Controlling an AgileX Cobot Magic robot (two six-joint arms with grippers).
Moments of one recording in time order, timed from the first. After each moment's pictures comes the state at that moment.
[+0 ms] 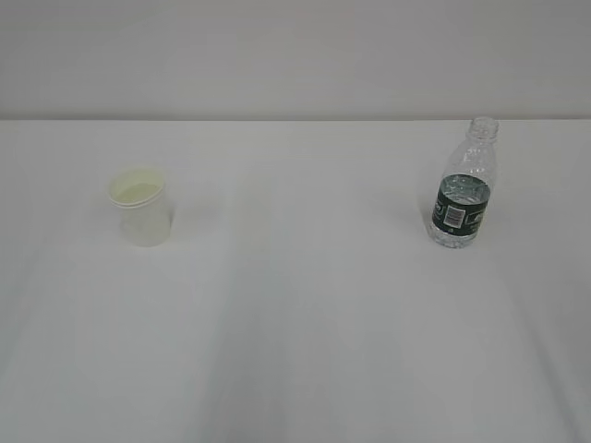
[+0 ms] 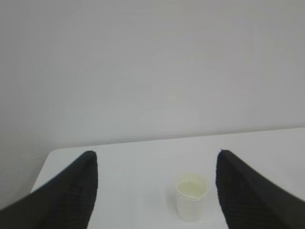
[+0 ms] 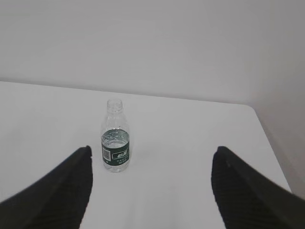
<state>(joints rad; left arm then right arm) -0.15 0.33 -0.66 0.11 0.46 -0.11 0.14 0.28 -0.66 -0.16 0.71 0.03</state>
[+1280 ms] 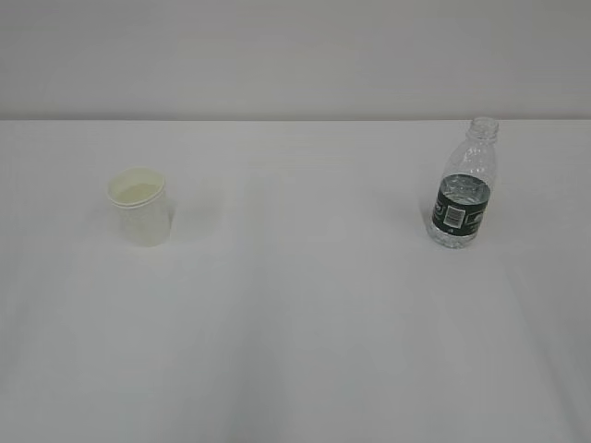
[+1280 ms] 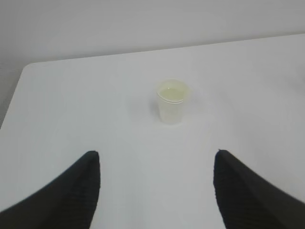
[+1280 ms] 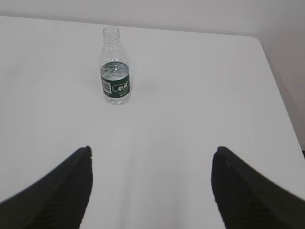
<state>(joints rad) -0.15 0.29 -0.66 -0.02 0.83 -0.01 0.14 0.28 -0.72 -0.14 1.03 0.03</state>
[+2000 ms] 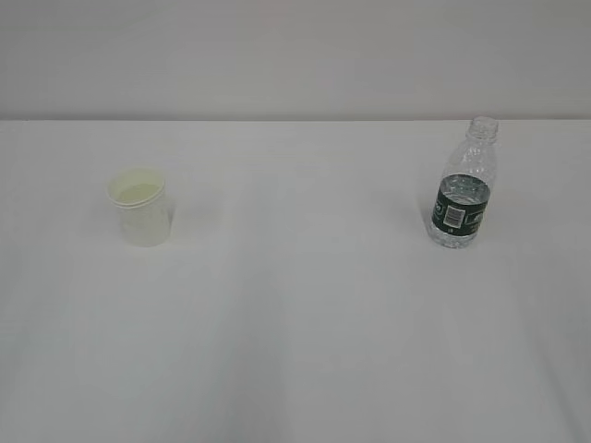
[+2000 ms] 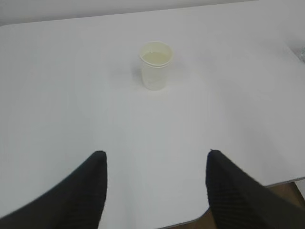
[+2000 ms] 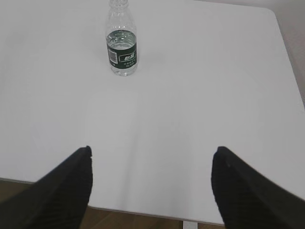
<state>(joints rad) -0.15 0.29 -0.66 -0.08 0.96 0.02 0.14 0.28 -0.72 -0.10 1.12 0.00</state>
